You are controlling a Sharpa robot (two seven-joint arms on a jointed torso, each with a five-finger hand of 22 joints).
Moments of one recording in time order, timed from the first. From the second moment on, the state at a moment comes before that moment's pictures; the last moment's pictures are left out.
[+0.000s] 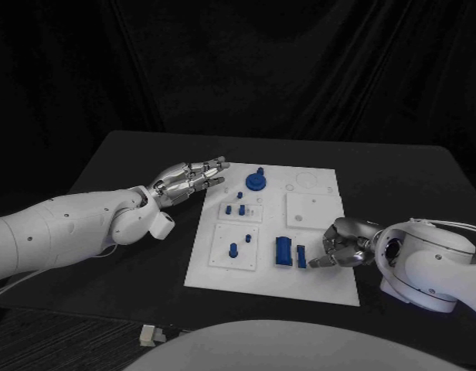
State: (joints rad) left arm 1.06 -0.84 -0.21 1.21 -0.25 0.27 0.67; left_hand 1.35 0.29 -0.16 0.18 0.46 0.40 0.12 0.08 0.05 0.03 0.08 0.00 0.01 0.00 0.13 0.00 0.00 0.16 0.01 0.24 0.01 0.01; right arm 1.13 -0.98 -0.21 1.85 -1.26 -0.12 -0.53; right_hand 1.15 -0.03 0.05 0.08 0.09 1.03 -0.02 1.30 1.22 1.47 -0.08 1.57 1.31 1.47 -0.13 1.48 1.31 0.04 1.47 -0.02 1.40 1.31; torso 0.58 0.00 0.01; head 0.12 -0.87
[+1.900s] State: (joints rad) left arm 1.05 -0.84 -0.21 1.21 -0.25 0.28 0.66; left_hand 1.35 0.29 -0.15 0.17 0.46 0.40 0.12 0.08 0.05 0.03 0.09 0.00 0.01 0.00 0.13 0.00 0.00 0.16 0.01 0.24 0.01 0.01; right arm 1.10 -0.90 -0.21 1.79 -1.37 -0.10 -0.52; right_hand 1.18 0.01 0.02 0.10 0.05 1.11 -0.04 1.37 1.31 1.47 -0.10 1.57 1.31 1.47 -0.14 1.49 1.31 0.04 1.47 -0.03 1.41 1.31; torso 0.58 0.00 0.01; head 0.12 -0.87
